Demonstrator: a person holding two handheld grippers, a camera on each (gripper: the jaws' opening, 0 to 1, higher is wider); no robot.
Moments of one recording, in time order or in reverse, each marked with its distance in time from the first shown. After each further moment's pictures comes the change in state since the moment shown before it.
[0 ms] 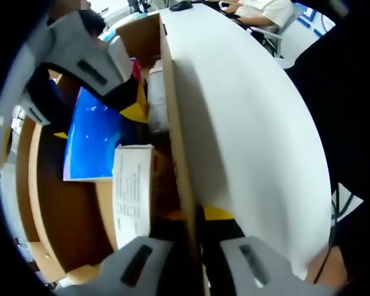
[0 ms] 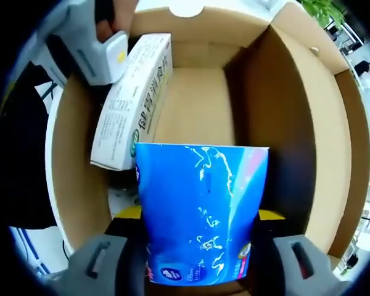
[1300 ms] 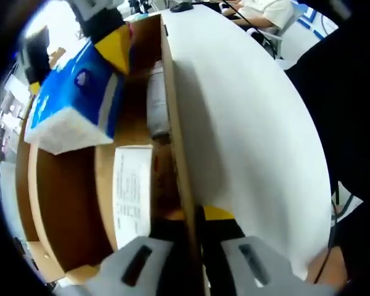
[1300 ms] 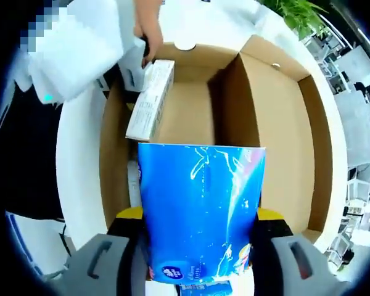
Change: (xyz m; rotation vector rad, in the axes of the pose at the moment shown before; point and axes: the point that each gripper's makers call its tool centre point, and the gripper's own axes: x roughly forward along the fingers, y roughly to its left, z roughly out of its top) left arm 0.001 -0.001 0.000 -0.002 -0.007 -0.001; right arm -0.066 -0.005 -0.026 -0.003 -0.045 -0.094
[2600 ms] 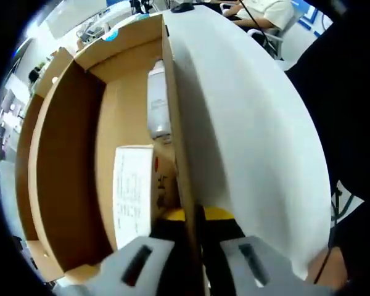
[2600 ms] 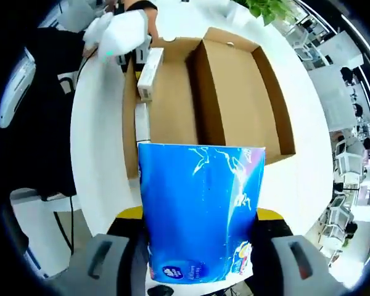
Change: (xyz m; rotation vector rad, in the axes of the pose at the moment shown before) left arm -0.001 0.000 0.001 -0.004 -0.005 0.000; right arm -0.091 -0.011 -0.127 0.127 0.050 -0.060
